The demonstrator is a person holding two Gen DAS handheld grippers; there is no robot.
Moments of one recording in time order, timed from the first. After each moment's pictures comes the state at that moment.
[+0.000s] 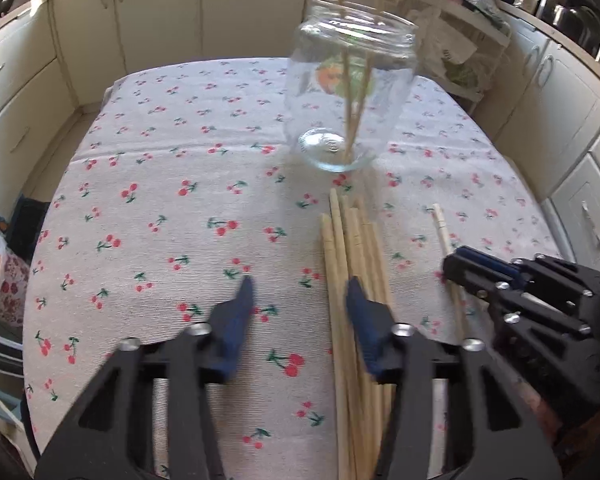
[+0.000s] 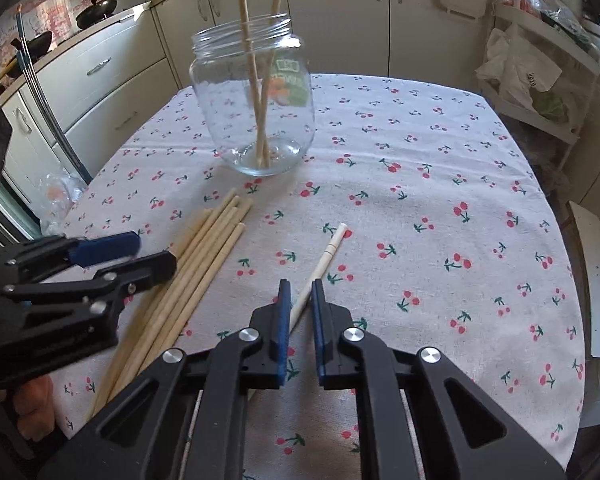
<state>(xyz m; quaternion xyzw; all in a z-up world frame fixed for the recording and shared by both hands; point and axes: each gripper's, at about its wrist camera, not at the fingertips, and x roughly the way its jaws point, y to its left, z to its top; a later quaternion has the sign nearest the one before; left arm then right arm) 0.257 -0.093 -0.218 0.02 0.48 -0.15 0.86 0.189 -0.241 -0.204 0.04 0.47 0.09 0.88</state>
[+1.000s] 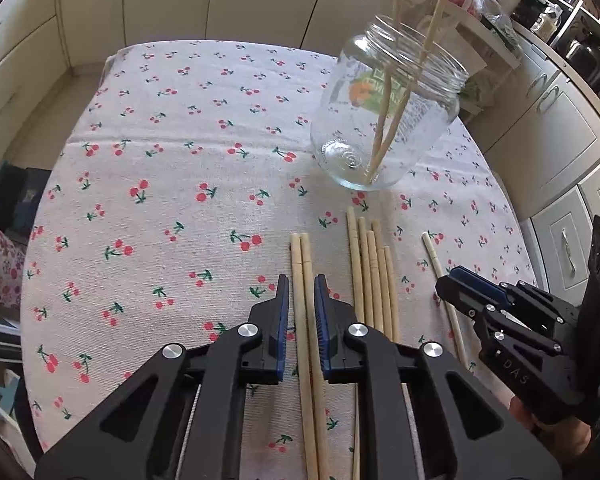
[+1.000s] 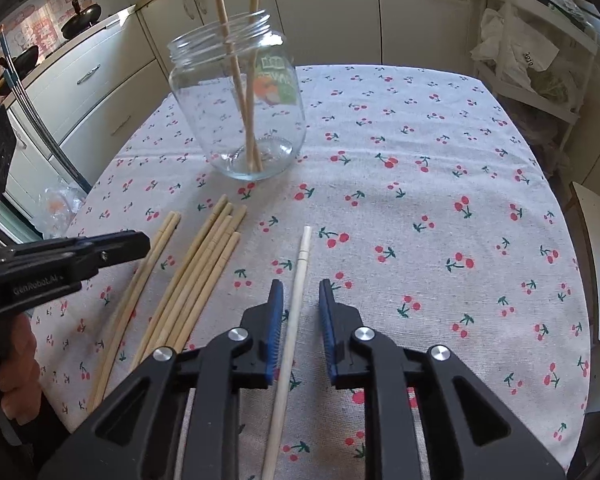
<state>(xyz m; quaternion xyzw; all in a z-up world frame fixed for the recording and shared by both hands) 0.287 -0.068 -0.212 -0.05 0.53 -0.17 0.83 0.200 -0.242 -0.203 0.07 0.49 0.08 0.87</state>
